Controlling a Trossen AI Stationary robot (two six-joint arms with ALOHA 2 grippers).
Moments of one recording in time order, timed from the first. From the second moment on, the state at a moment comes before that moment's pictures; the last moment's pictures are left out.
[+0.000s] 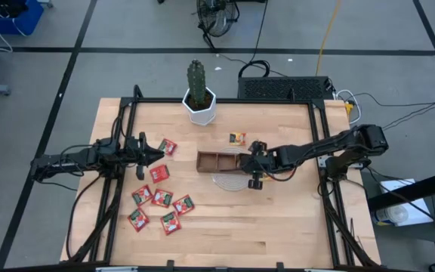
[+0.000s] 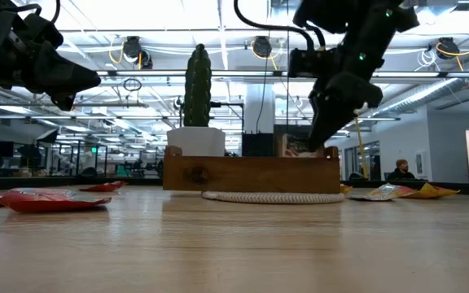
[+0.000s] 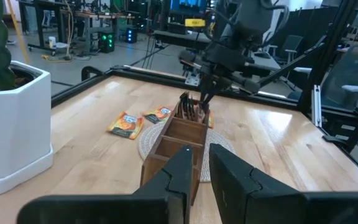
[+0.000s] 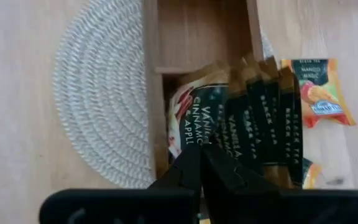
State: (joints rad) left arm 0.11 0.04 0.07 -0.10 0.02 -0.16; right arm 0.10 1.56 0.95 -0.50 0.27 0.15
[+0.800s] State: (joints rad) left arm 0.11 0.04 0.07 -0.10 0.02 -0.16; right arm 0.11 1.56 0.95 -0.49 0.31 0.16
